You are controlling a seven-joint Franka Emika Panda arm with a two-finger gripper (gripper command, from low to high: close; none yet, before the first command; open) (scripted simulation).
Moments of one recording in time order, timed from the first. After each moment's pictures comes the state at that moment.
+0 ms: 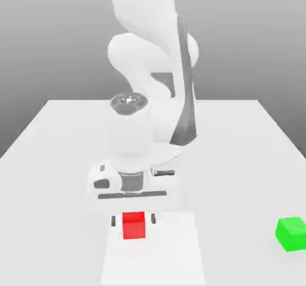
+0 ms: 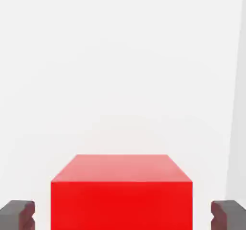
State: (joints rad) arm -0.05 0.22 -0.05 -2.80 0.08 3.02 0.52
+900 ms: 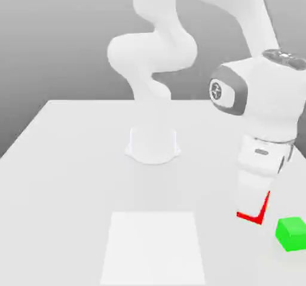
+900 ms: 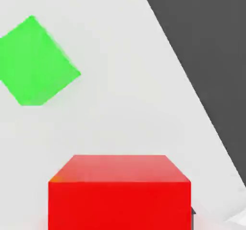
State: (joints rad) arm 0.31 0.13 0.29 -2.47 -0.09 2.59 0.11
